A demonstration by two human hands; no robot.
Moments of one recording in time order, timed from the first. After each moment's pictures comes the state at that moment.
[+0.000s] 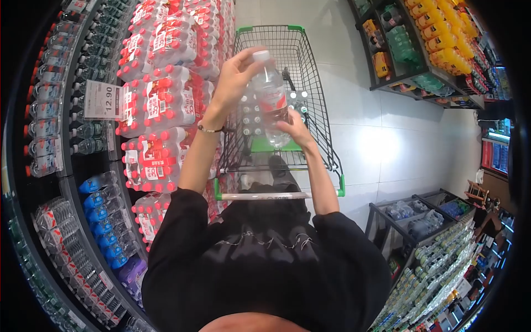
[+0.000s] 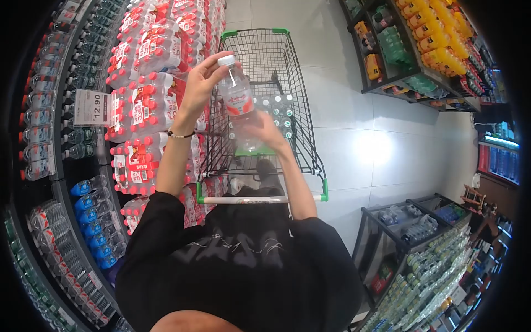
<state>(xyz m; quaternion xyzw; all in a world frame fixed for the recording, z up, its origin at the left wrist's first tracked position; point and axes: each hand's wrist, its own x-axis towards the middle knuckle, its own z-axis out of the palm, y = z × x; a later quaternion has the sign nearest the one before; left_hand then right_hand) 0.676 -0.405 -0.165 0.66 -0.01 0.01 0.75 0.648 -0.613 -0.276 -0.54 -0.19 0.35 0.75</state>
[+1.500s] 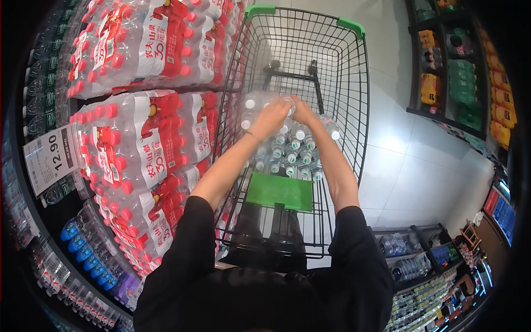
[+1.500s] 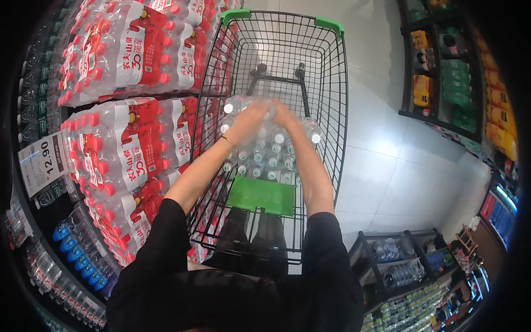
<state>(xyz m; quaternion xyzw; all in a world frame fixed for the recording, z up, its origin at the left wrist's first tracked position) 0.801 -0.386 -0.631 0.94 -0.07 -0.01 0.32 0.889 -0.539 -0.756 -0.82 -0.20 0.44 0.31</state>
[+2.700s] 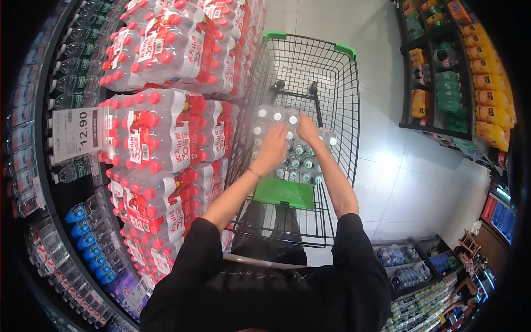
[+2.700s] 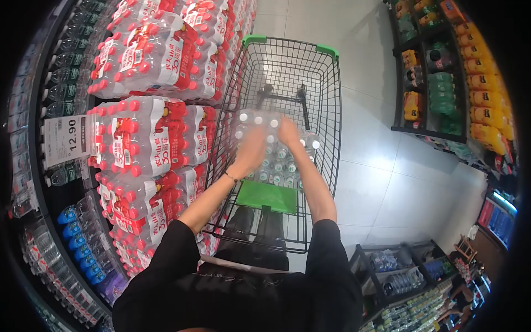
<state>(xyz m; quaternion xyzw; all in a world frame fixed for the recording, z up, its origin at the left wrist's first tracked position) 0.719 -0.406 -0.535 0.94 0.02 0.02 0.33 0.853 -0.538 -0.671 -0.88 -0.21 0.28 0.32</state>
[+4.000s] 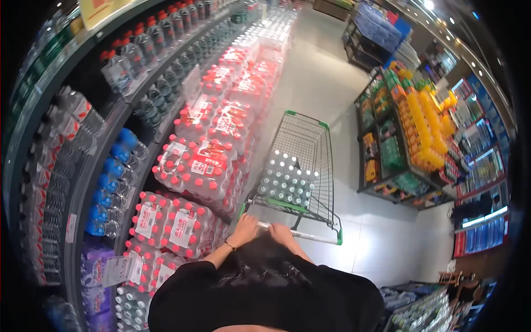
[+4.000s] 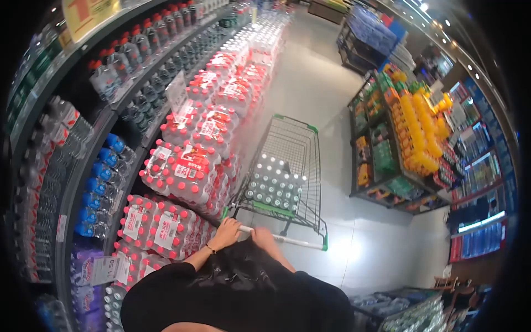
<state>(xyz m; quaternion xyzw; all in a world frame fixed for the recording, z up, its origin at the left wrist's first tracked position) 0.263 -0.409 -0.400 0.96 -0.02 0.14 0.25 0.376 -0.592 -0.407 -0.89 -0.33 0.25 0.19</state>
